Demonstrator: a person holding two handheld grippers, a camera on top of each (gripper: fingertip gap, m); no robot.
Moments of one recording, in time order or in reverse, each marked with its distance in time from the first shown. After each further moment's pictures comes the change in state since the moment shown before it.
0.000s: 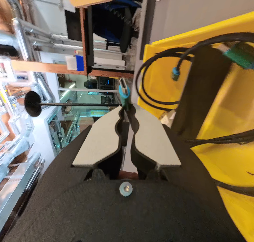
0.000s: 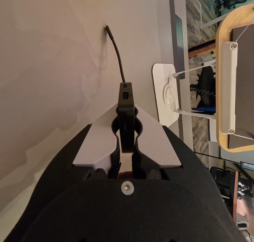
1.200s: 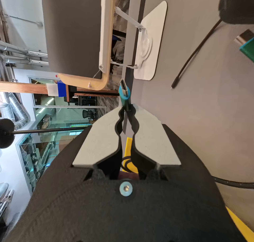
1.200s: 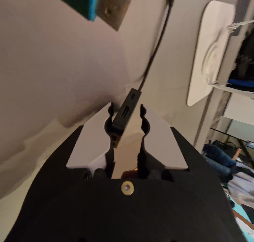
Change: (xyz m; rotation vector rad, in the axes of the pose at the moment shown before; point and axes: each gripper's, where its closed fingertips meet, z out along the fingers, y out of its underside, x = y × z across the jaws) left arm 0.020 -0.229 0.054 0.091 0.156 -0.050; right arm -0.045 0.065 0.017 -0.354 -0.171 -0.057
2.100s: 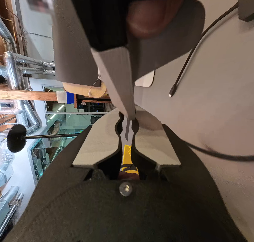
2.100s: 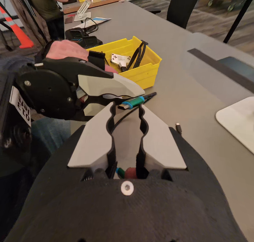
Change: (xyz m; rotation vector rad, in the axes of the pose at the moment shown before) left arm 0.020 -0.010 0.006 0.057 -0.059 0.037; right arm 0.047 -0.159 -0.133 0.943 -0.418 0.641
